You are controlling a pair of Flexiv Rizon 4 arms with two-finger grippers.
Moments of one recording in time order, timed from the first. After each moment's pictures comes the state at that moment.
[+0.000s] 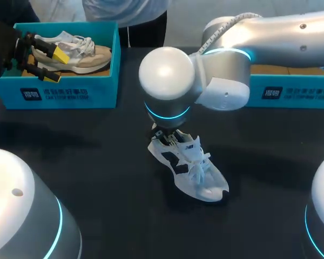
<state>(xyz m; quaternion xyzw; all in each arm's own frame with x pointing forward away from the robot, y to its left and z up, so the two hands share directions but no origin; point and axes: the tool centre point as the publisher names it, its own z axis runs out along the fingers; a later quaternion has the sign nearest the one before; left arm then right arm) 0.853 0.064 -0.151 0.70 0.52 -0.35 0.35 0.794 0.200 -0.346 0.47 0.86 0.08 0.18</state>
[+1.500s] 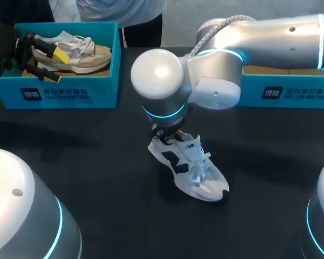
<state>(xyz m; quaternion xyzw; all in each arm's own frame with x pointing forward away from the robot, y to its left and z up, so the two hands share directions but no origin) 0.853 0.064 -0.151 0.70 0.52 -0.35 0.35 0.811 0.190 -0.368 0.48 0.86 0.04 0.19</state>
